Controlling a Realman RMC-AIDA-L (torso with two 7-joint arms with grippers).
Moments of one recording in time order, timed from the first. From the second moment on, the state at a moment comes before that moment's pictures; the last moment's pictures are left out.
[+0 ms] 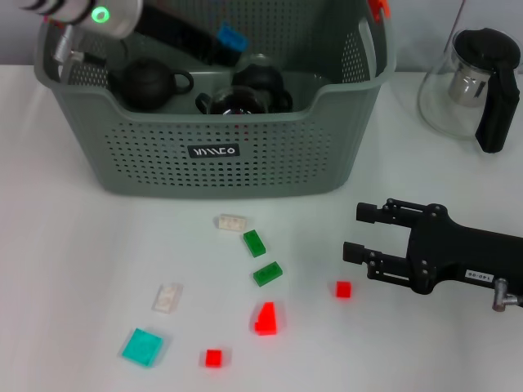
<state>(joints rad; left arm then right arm) -0.90 -2.06 0.97 1.04 2.53 1.25 -2.34 0.48 2.08 -0.76 -0.42 -1.83 -1.59 1.05</state>
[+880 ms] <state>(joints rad) -0.88 -2.12 1.02 1.09 2.60 1.22 -2.40 0.47 2.08 -0.76 -0.42 -1.83 -1.59 1.04</state>
